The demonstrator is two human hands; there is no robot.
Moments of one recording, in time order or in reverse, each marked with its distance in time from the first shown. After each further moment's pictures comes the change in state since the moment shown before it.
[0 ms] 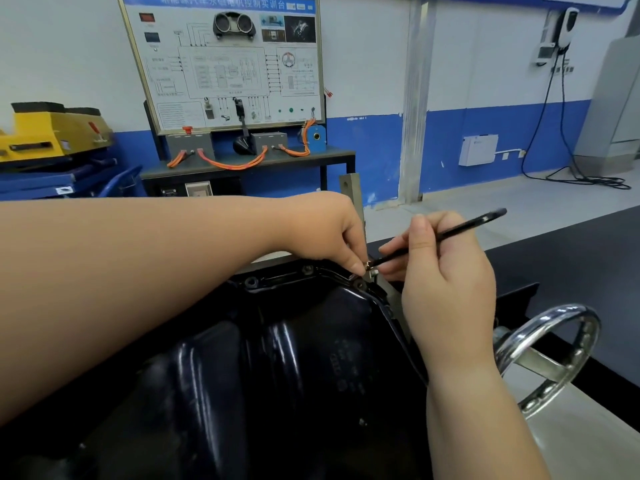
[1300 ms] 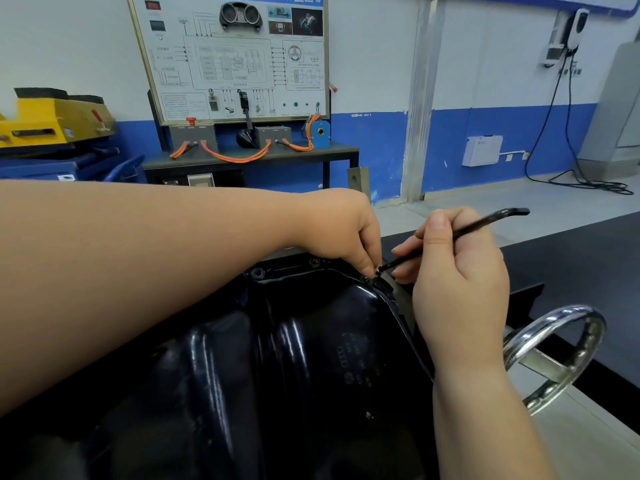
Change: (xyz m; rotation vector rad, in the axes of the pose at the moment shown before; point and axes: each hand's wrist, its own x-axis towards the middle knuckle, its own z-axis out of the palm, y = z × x) left_hand 0.001 0.004 0.004 -0.023 -0.015 0.047; right_hand -0.004 -0.002 -0.001 -0.020 0.040 0.043
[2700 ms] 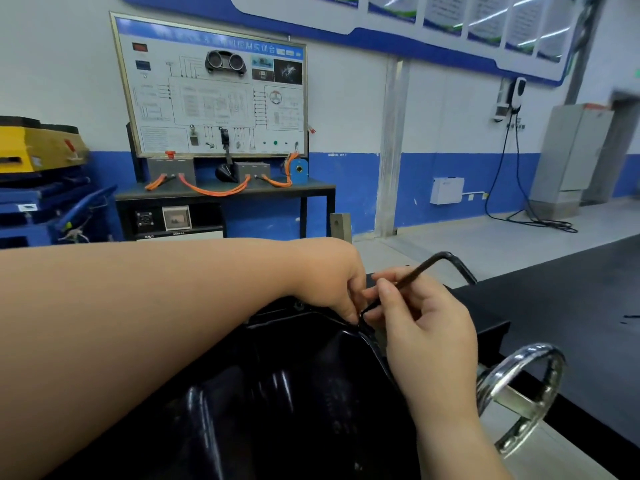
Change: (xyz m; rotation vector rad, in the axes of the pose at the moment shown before) left_hand -0.001 0.009 -0.001 0.129 -0.005 0.007; right_hand -0.007 -0.001 0.000 0.062 -0.100 -0.018
